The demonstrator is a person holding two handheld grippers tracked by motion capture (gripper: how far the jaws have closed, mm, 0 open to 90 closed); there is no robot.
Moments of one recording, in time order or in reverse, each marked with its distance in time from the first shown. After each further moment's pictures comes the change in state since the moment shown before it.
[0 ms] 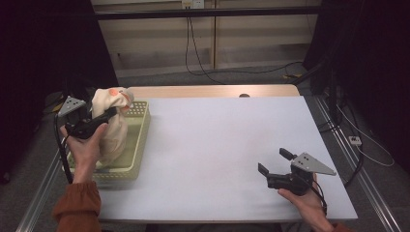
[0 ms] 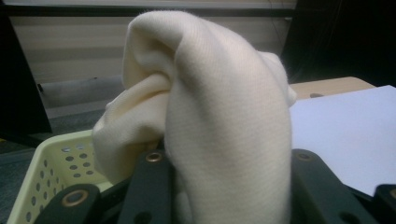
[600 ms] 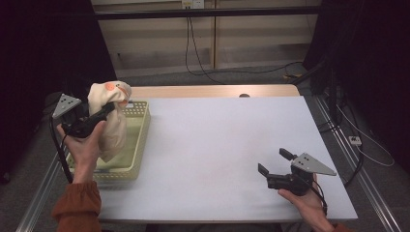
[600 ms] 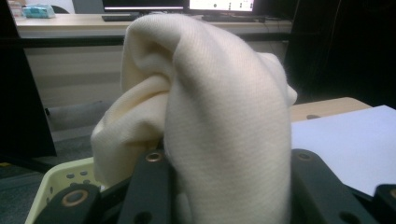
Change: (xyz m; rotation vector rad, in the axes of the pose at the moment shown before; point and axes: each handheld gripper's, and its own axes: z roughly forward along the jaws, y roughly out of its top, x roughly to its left) left arm -0.009 0.011 -0.013 -0.096 0.004 0.016; right arm 0.001 0.000 -0.001 -0.004 0.007 0.000
